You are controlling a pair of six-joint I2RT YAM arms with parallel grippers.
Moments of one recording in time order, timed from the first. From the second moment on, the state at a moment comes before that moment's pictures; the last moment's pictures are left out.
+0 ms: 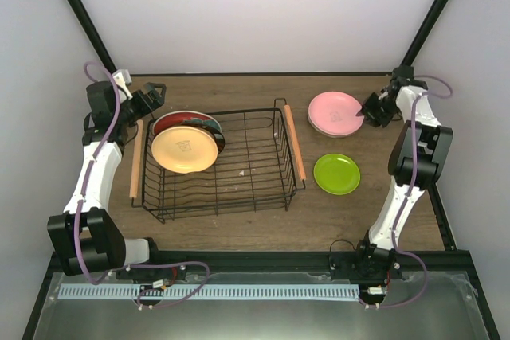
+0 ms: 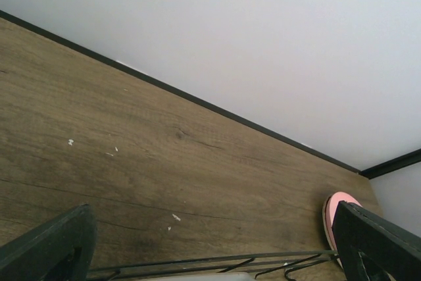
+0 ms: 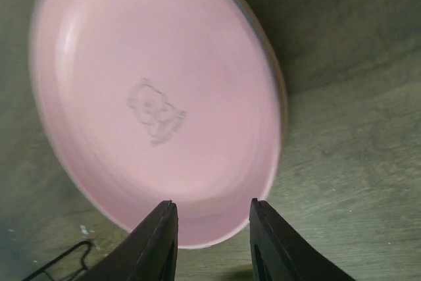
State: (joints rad) left arm 0.16 1.31 1.08 -0.17 0.46 -0.50; right arm -0.25 2.08 1.74 -0.94 -0.40 0.44
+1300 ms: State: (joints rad) left arm 0.16 1.32 1.09 -0.19 0.45 -0.49; right arm 0.96 1.85 1.50 -0.29 -0.02 -0.15
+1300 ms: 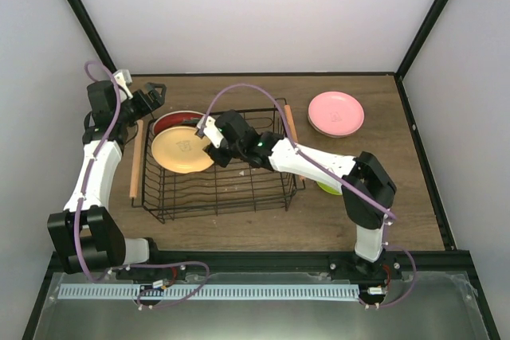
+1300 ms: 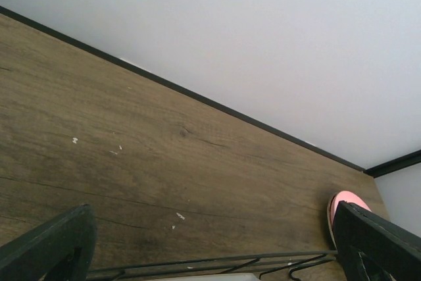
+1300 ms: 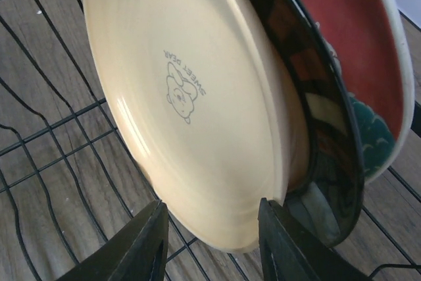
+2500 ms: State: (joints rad) left arm 0.16 1.32 1.08 -0.17 0.46 -0.50; right arm 0.96 1.91 1.43 -0.12 0.13 -0.16
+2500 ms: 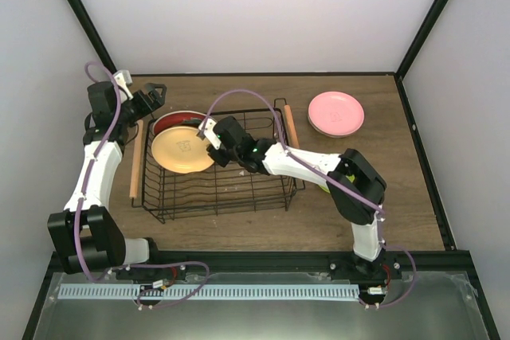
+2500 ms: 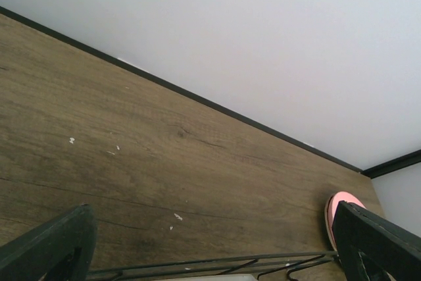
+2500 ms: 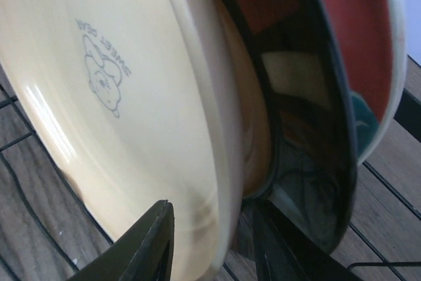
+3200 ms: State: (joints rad) left arm 0.16 1.32 1.08 -0.16 0.46 -0.50; right arm 0.96 1.85 1.46 -0.17 0.19 -0.19
